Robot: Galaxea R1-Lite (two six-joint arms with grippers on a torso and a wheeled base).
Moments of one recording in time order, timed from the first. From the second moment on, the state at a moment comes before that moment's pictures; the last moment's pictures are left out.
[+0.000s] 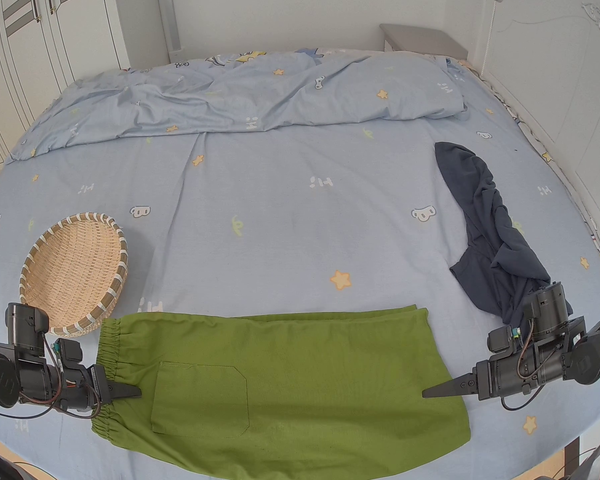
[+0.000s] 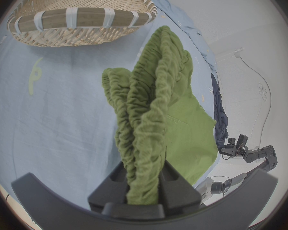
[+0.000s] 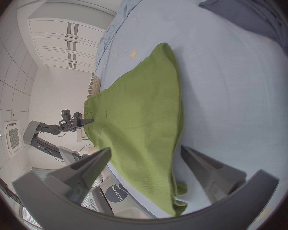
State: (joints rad) left arm 0.17 1.61 -0.28 -0.37 -0.60 -0.26; right arm 0.24 1.79 -0.40 -0.45 0.72 0.29
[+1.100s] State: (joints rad) left arm 0.27 1.27 -0.72 0.45 -0.54 -0.13; right arm 0.05 1.41 -0.65 -0.42 0.73 0.51
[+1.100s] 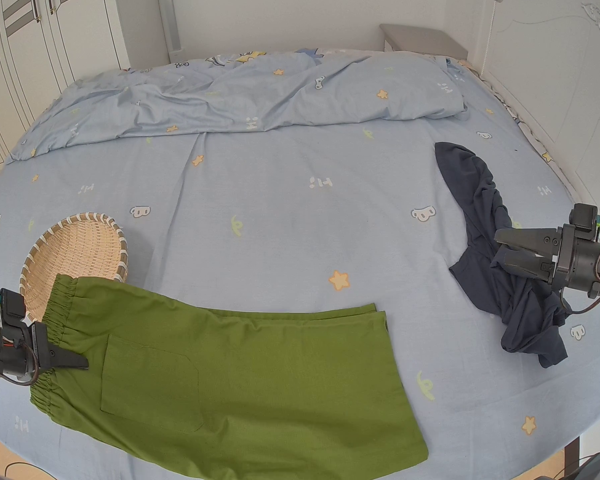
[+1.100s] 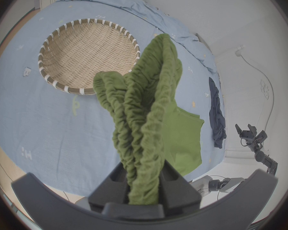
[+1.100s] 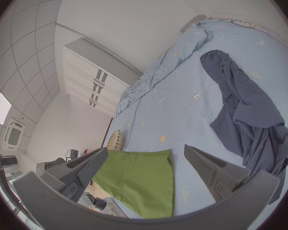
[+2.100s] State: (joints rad) left arm -0.40 1.32 -1.19 0.76 -0.11 -0.50; right arm 0.06 1.39 -0.65 -0.42 0.73 0.51
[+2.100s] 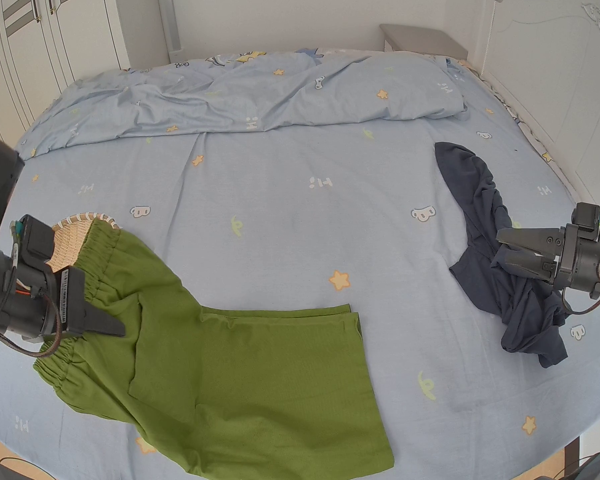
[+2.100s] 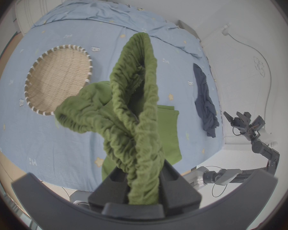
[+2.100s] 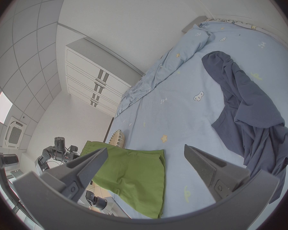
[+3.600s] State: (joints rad) left arm -0.95 1.74 -1.31 0.56 0.06 -0.80; right arm 0.08 1.40 -0.64 -0.40 0.71 0.50
